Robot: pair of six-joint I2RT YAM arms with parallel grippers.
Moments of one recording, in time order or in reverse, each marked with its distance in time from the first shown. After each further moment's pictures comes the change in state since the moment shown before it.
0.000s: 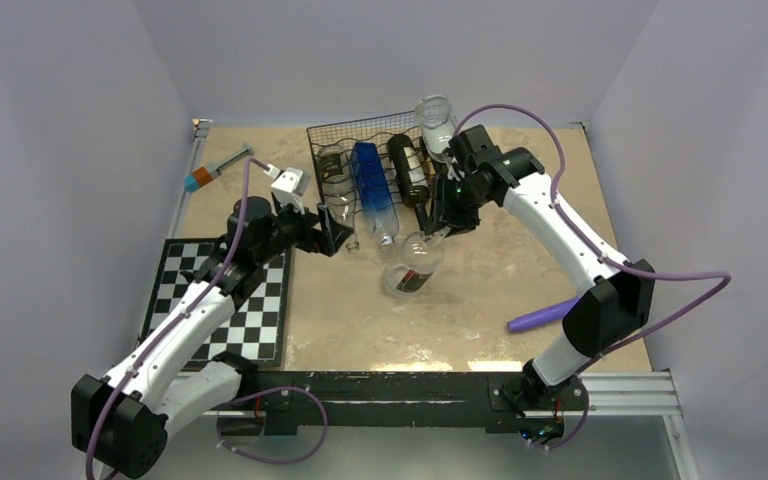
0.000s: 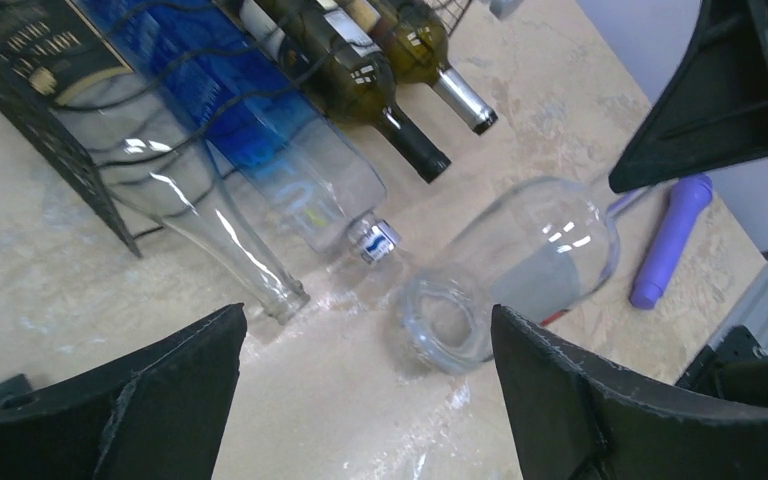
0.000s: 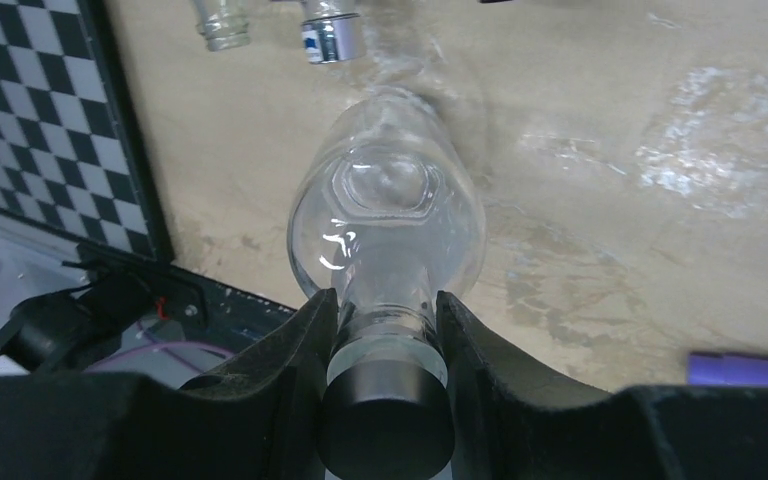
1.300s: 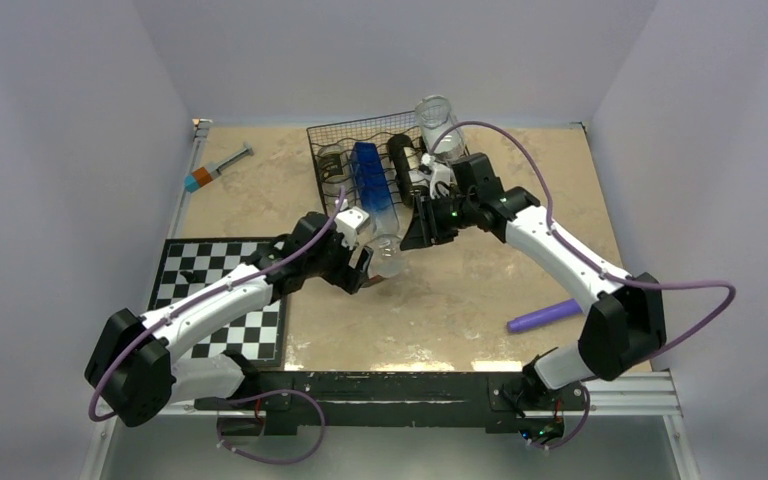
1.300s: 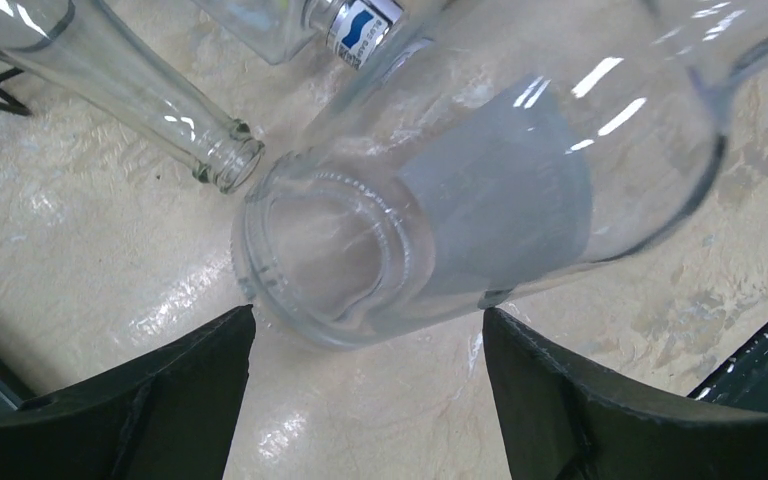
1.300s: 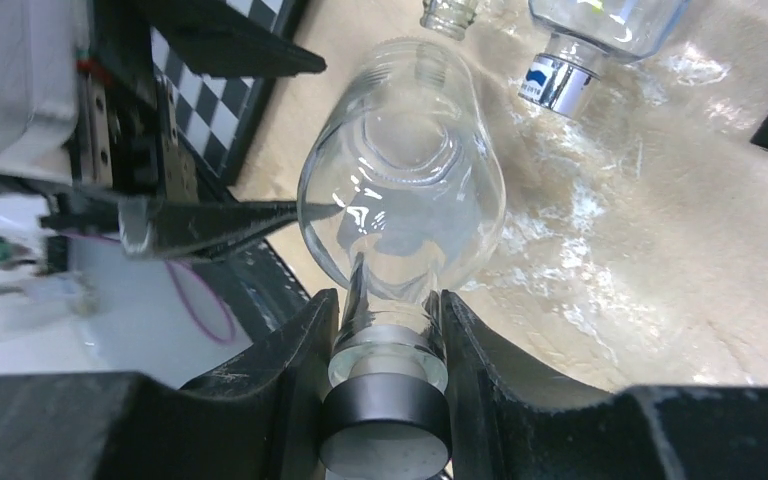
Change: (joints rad) left arm -0.272 0.256 0.013 -0.192 -0.200 0.189; right arm 0.018 -0.097 -0.365 0.542 -0.450 -0.195
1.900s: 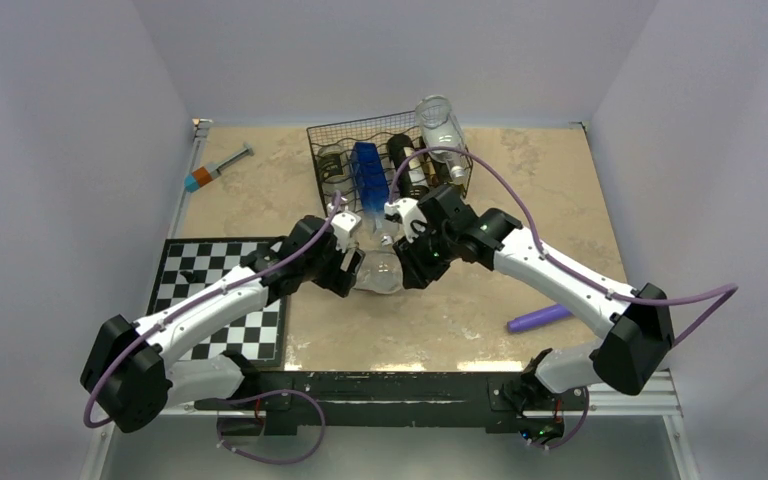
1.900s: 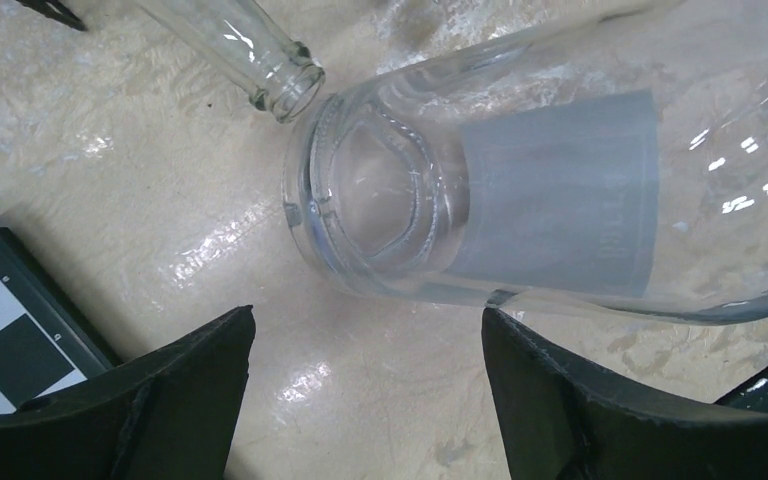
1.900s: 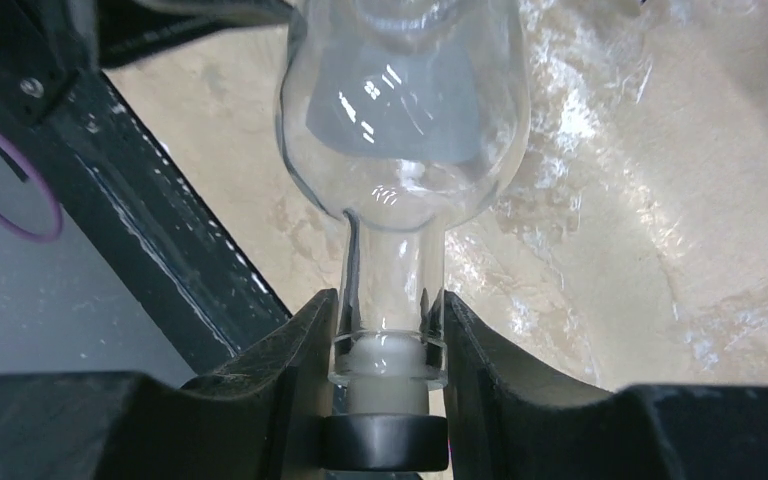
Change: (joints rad) left arm 0.000 -0.021 0.000 -0.116 -0.087 -0.014; right arm 0.259 -0.095 -0.024 -0.193 0.313 -0.284
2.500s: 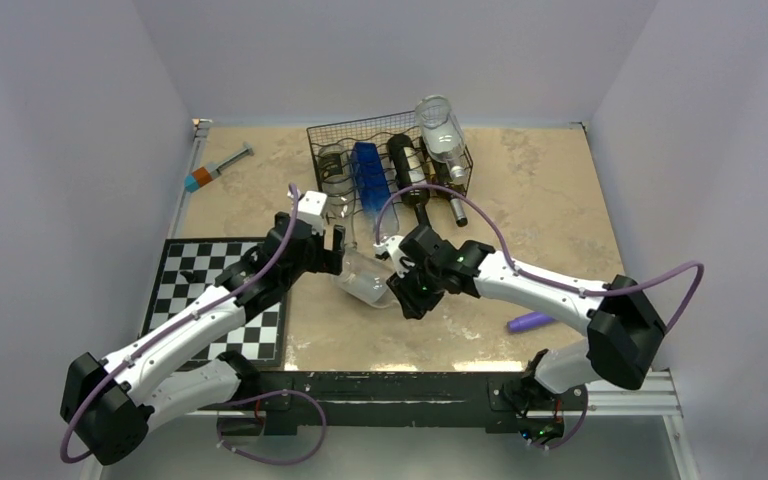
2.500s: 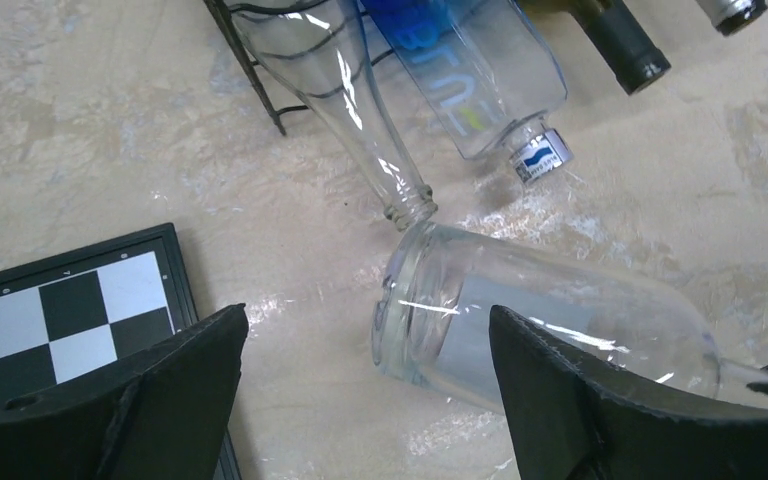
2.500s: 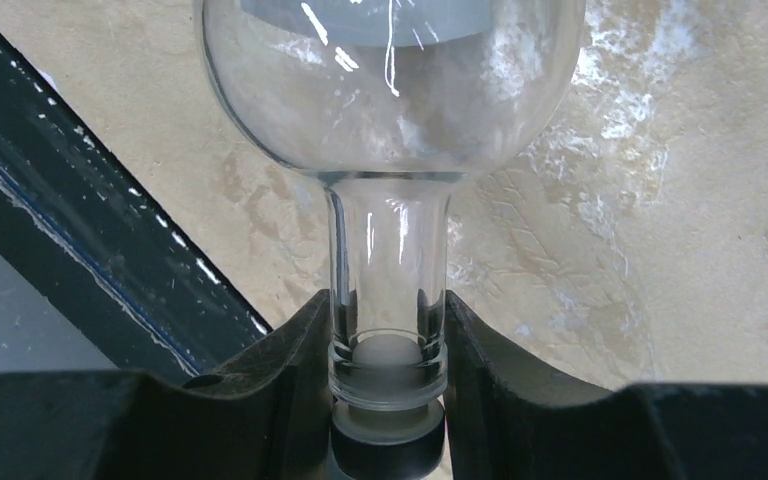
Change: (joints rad) left arm 0.005 -0.190 -0.049 0.117 -0.256 -0.141; right arm 0.134 0.027 -0.215 0.117 0.154 0.045
